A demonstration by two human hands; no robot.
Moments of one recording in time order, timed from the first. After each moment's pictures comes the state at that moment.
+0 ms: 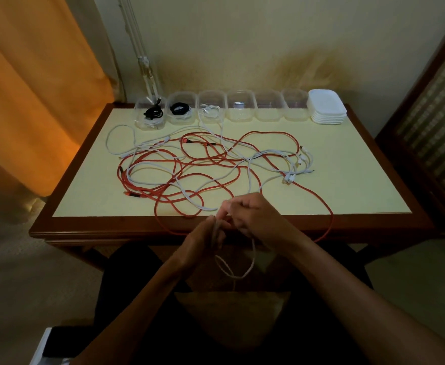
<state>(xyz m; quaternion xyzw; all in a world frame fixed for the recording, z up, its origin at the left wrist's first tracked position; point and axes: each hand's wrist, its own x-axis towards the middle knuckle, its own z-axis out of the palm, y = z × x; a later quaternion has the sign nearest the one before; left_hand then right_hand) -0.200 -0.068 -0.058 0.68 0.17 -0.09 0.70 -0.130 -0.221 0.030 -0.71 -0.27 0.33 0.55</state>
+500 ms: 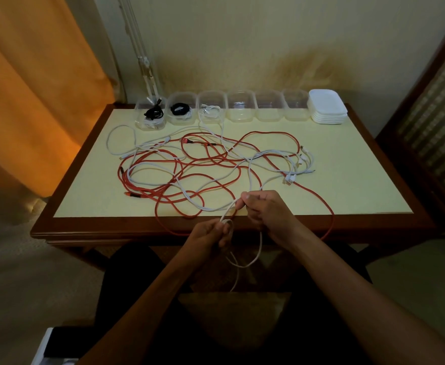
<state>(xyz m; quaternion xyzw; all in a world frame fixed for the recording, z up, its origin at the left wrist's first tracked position) -0.210 -0.078 -0.052 0.63 0.08 -0.05 0.77 -0.102 -0.230 0.000 -0.69 -0.17 0.32 0.63</state>
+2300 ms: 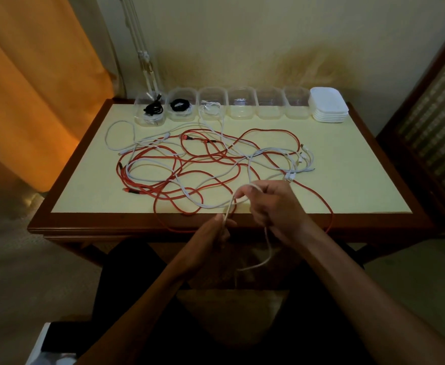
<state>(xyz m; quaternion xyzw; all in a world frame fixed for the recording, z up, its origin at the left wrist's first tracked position) -0.211 -0.084 -0.049 0.73 0.10 -0.05 0.67 -0.115 -0.238 0.030 -0.66 -0.22 0.28 0.66</state>
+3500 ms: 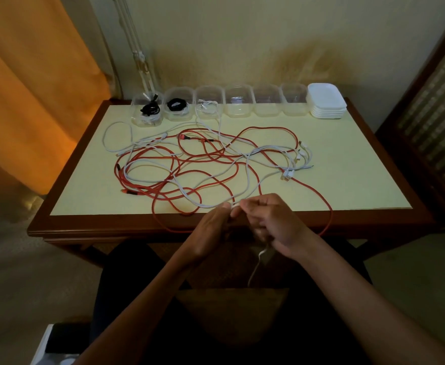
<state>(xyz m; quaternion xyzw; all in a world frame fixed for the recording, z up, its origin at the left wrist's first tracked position) -0.199 -0.097 -0.015 0.75 0.07 -0.03 0.66 -0.124 -0.247 0.016 -0.66 -0.16 0.37 0.64</state>
